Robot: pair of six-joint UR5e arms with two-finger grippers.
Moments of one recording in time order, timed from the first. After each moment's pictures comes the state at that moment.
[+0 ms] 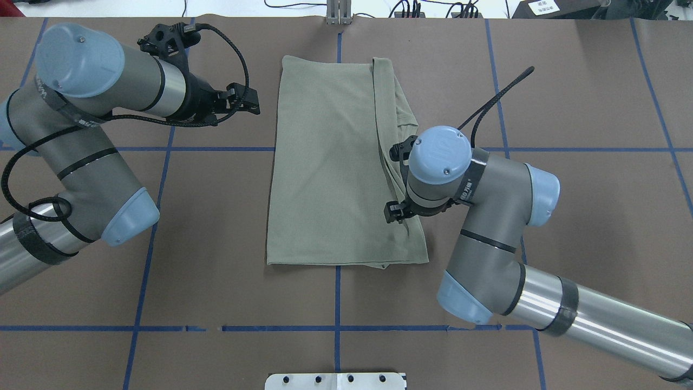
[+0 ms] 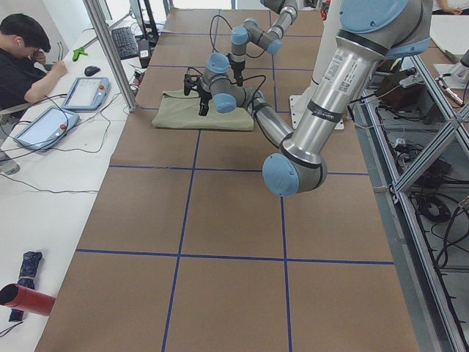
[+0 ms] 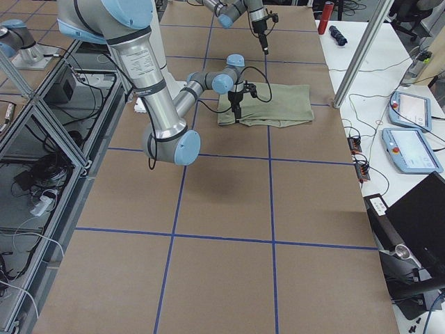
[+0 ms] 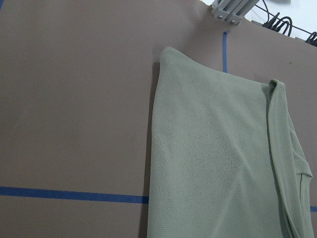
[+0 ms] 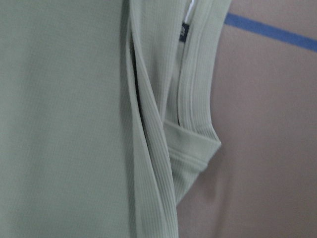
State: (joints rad) left arm -0.79 -2.08 -1.73 -2.04 -1.93 -1.30; right arm 0.54 -0.98 1.67 -1.65 1.84 0.91
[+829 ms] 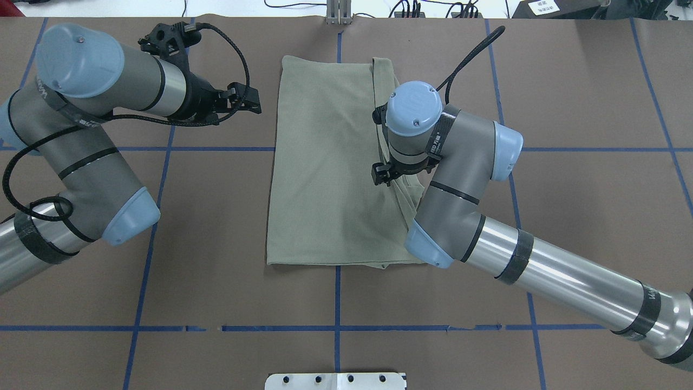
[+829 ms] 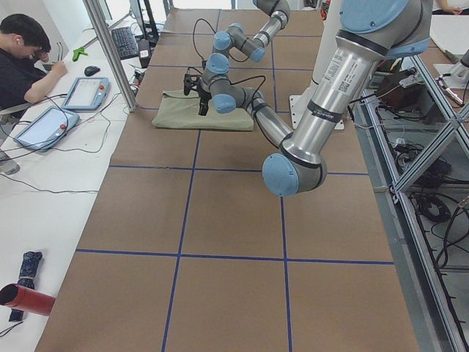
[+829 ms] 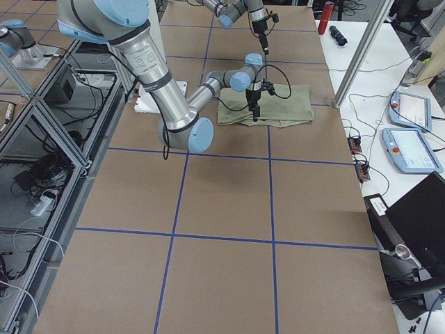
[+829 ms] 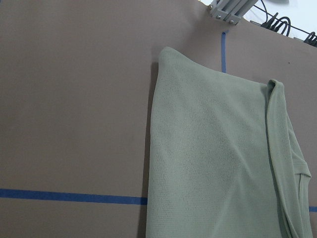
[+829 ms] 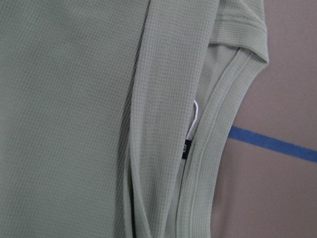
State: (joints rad) left arm -0.79 -2.08 -1.73 -2.06 -1.93 -1.30; right arm 0.61 -0.85 1.45 -1.57 1.84 0.81
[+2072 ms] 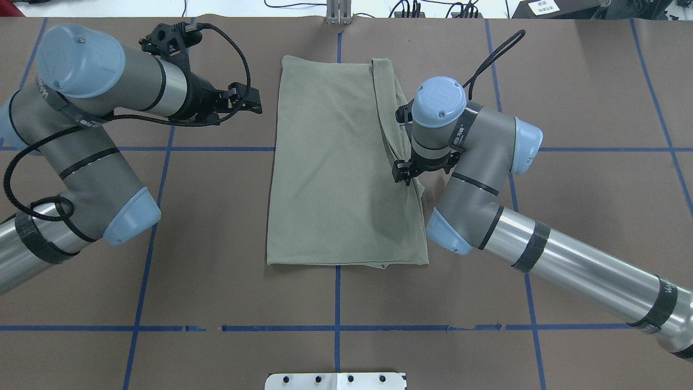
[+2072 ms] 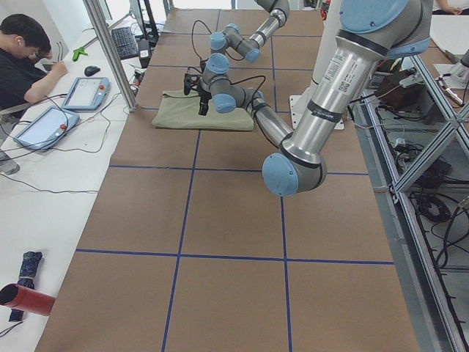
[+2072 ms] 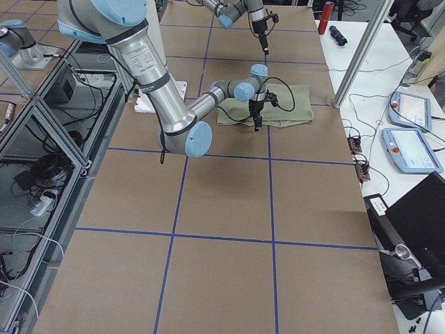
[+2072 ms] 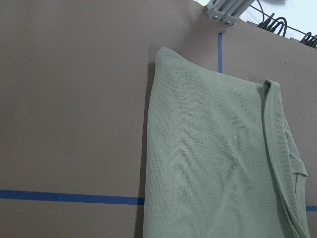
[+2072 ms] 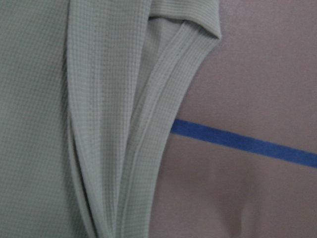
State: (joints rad) left arm -0.79 -2.08 -1.72 -2.06 -1.93 -1.30; right arm 0.66 -0.92 1.42 -1.54 1.92 0.78
